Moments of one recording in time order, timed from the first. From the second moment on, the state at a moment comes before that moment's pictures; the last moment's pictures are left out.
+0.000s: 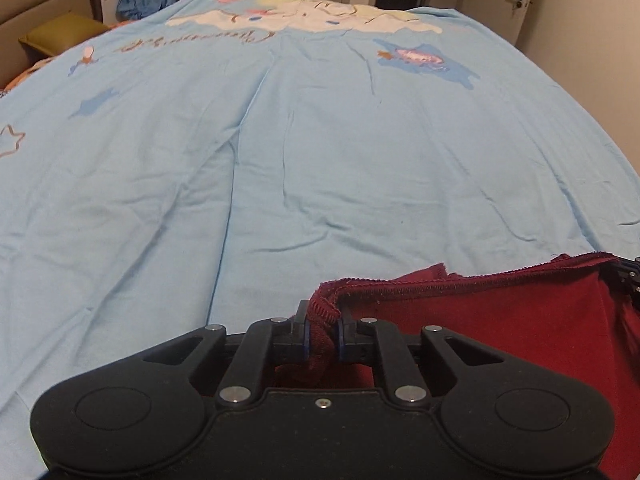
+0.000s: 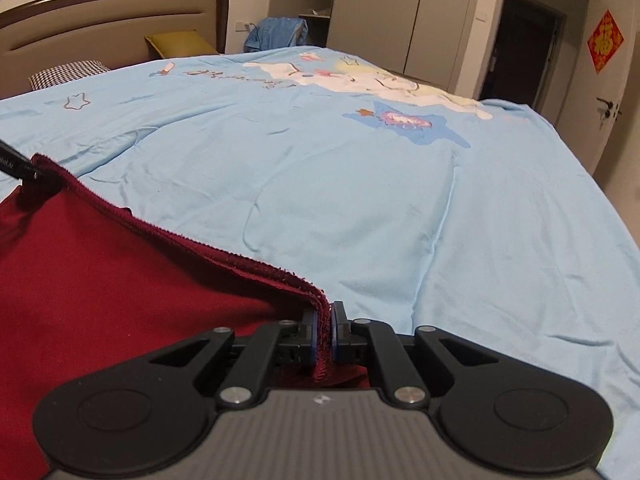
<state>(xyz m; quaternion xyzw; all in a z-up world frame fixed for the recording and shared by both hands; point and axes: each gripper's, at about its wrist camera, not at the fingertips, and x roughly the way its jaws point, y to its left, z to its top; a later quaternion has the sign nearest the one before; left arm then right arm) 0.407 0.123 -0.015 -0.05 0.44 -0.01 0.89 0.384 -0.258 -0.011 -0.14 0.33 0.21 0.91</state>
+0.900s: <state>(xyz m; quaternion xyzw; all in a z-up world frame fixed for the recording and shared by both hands) 0.397 0.148 -0.022 -0.05 0.43 0.12 0.89 0.352 -0.318 -0.009 -0.04 0.33 0.10 0.94</state>
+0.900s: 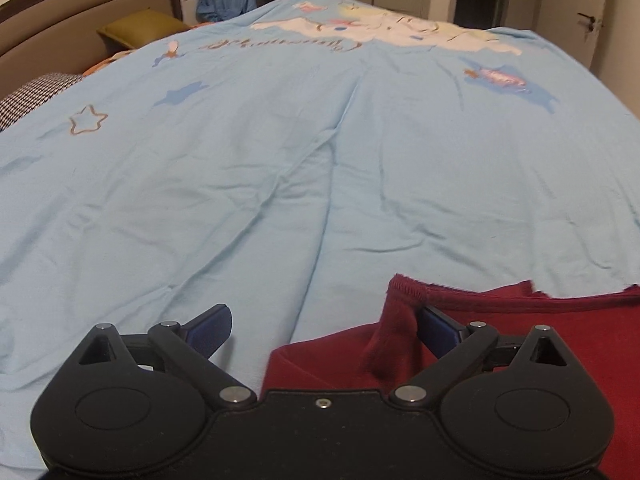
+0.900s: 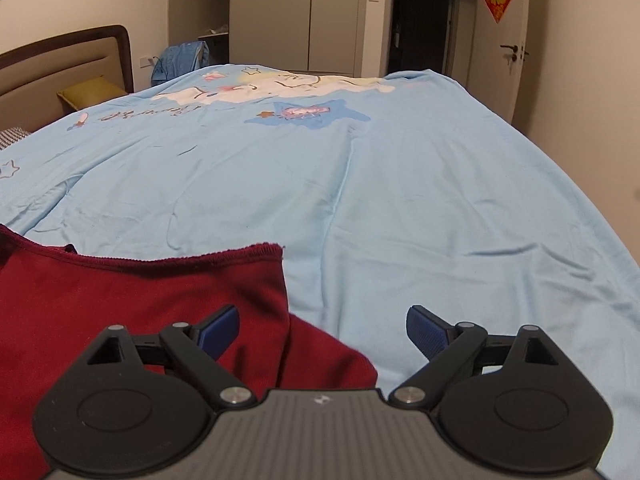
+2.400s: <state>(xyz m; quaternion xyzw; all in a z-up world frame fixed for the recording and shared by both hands) 0.186 0.074 0.045 -0.08 0.36 0.11 0.92 0.197 -0.233 0.088 -0.06 0.30 0.17 0.93</state>
